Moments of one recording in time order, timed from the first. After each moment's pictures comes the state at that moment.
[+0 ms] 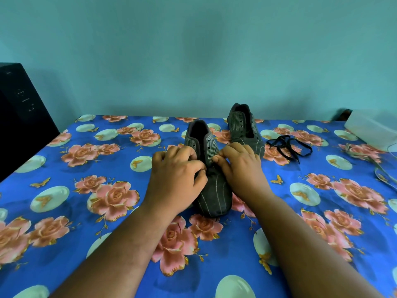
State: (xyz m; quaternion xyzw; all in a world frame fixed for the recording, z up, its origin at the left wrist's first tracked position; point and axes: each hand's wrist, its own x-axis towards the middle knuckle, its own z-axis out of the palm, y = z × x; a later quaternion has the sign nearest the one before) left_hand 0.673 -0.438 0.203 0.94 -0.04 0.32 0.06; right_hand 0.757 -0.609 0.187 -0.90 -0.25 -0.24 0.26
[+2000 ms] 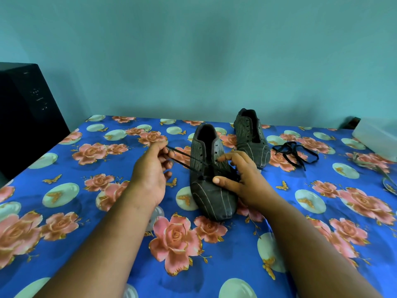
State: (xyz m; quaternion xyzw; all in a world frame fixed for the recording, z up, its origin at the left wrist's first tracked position) left_hand 0.680 -0.400 0.224 0.51 0.22 0.16 0.81; right_hand 0.758 -0.626 0.180 -0.84 -0.35 -0.07 0.41
